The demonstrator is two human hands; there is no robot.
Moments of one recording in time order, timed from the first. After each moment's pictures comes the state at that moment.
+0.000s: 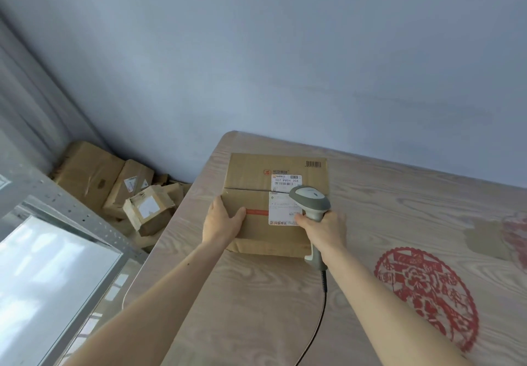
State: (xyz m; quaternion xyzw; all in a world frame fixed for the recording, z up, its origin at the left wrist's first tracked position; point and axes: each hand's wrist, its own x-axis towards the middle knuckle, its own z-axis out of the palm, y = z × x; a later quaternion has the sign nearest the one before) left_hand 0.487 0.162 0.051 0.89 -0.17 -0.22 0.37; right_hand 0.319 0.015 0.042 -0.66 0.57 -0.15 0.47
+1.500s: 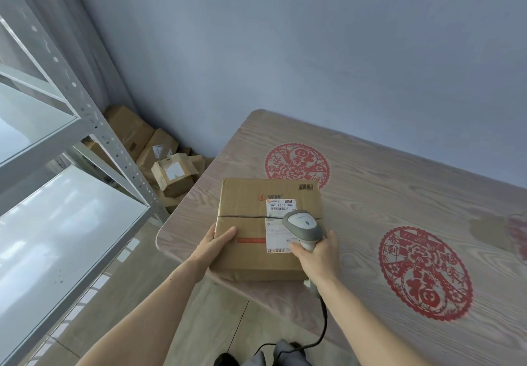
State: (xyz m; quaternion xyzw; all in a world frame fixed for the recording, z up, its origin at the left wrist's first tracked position) left_hand 0.428 0.337 -0.005 0.73 -0.02 -0.45 0.52; right_hand 0.246 0.158 0.014 -0.74 0.51 -0.09 0.42
